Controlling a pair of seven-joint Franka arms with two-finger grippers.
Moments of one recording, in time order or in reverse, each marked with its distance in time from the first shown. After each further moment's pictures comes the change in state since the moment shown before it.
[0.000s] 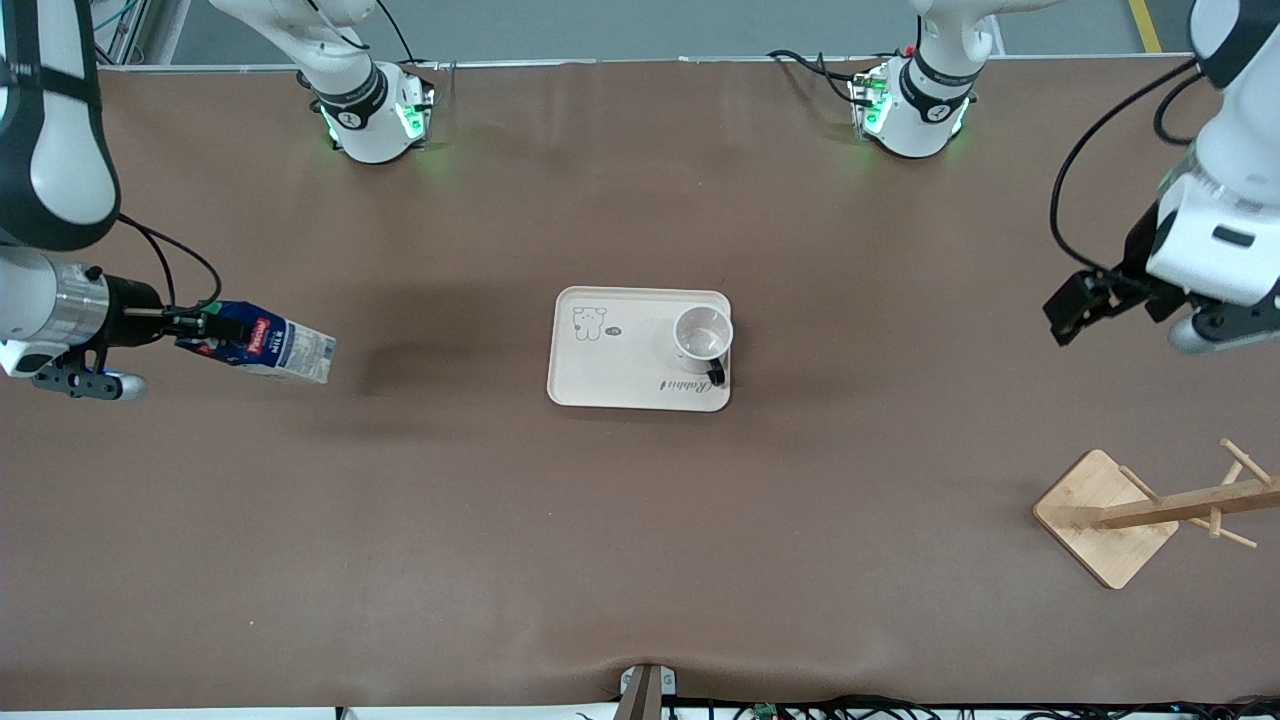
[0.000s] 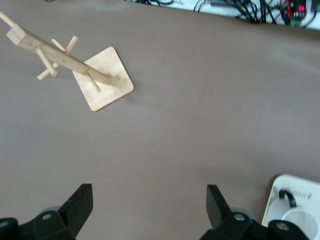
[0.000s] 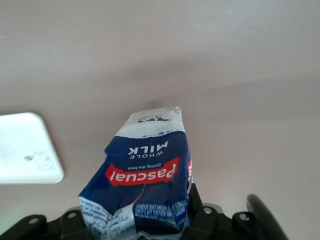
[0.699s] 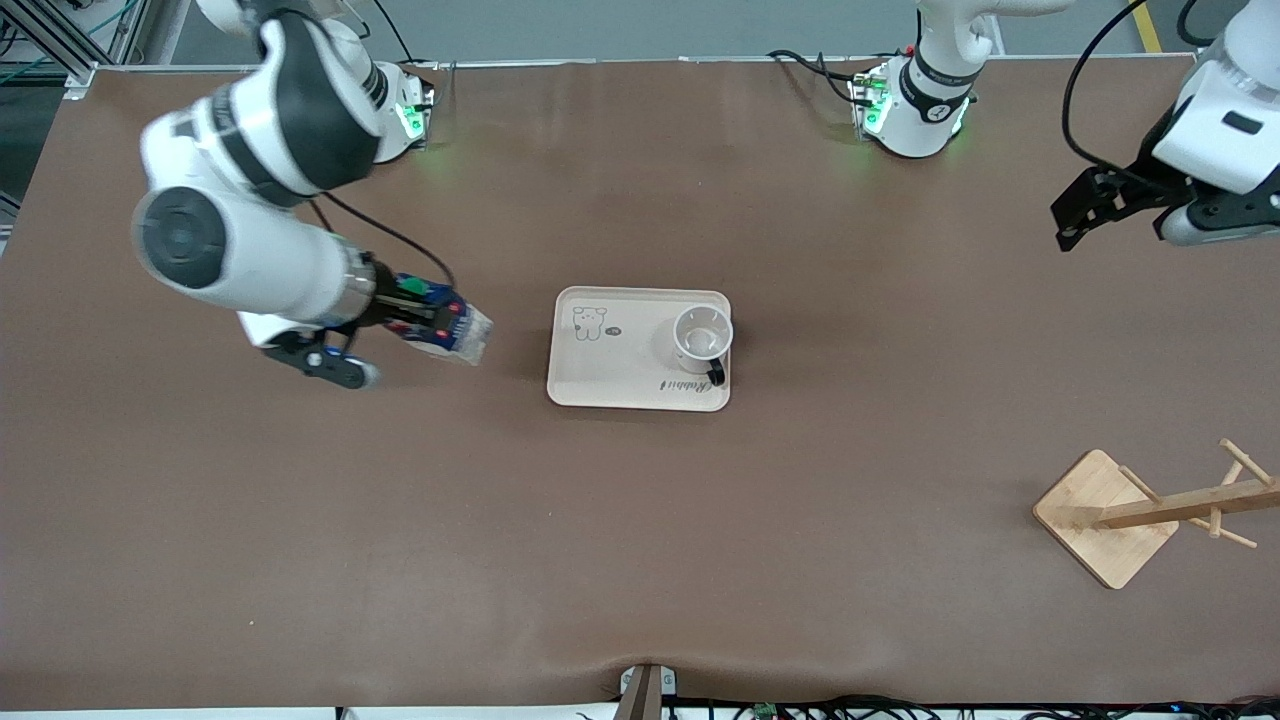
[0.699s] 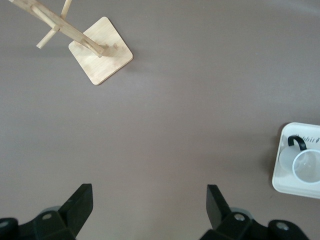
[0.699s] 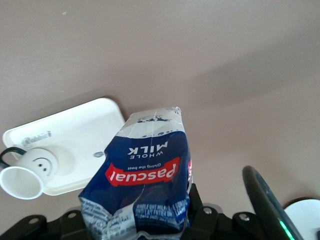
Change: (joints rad) left arm -0.138 -0.207 0.183 -0.205 -0.072 -0.044 0.154; right arm 0.446 0.150 0.007 0.214 0.006 -0.013 0.656
